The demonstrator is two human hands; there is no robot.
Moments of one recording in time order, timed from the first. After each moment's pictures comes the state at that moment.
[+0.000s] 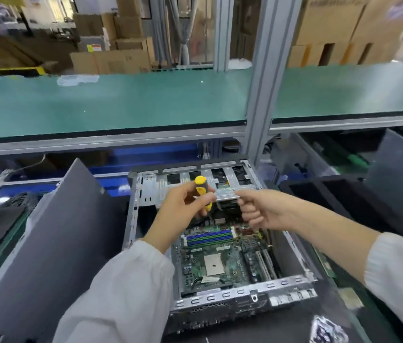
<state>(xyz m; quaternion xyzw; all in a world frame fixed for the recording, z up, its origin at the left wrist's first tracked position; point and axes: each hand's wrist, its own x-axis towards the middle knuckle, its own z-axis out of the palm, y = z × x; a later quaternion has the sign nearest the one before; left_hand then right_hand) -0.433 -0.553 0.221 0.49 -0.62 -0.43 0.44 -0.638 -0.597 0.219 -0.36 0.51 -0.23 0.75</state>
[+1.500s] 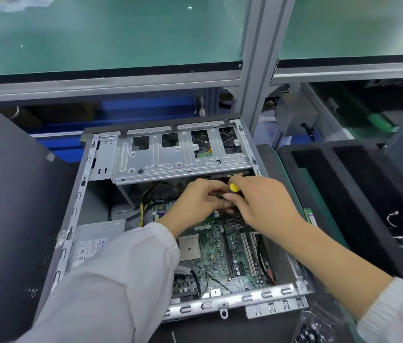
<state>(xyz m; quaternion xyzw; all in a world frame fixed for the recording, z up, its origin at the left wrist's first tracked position) -0.508 -0.619 0.118 0.47 -0.66 -0.52 0.28 -0.673 -0.602 0.152 -0.85 0.50 -0.16 0.01</state>
